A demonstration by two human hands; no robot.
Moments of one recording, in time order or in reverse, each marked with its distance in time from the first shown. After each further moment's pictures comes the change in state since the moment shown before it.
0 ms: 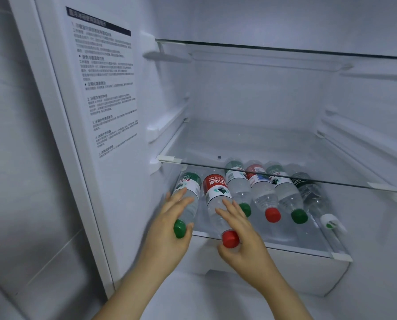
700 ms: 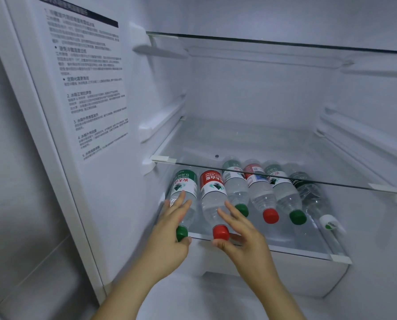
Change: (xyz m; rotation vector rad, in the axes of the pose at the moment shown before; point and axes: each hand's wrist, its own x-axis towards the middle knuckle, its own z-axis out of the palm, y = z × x) left_hand 0.003 0.002 0.002 -0.099 -0.268 -0.181; right_hand 0.004 0.010 0.001 0.136 0.107 0.100
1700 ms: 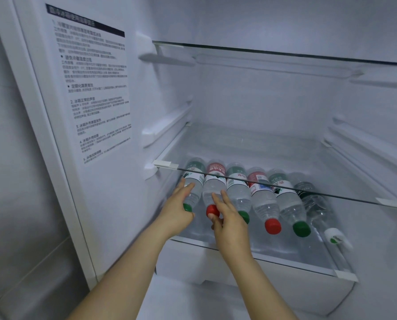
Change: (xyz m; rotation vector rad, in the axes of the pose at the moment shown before) left_hand 0.077 -0.006 0.006 -0.073 -0.015 -0.128; right_hand 0.063 0.010 0.034 -0.223 0.078 0.044
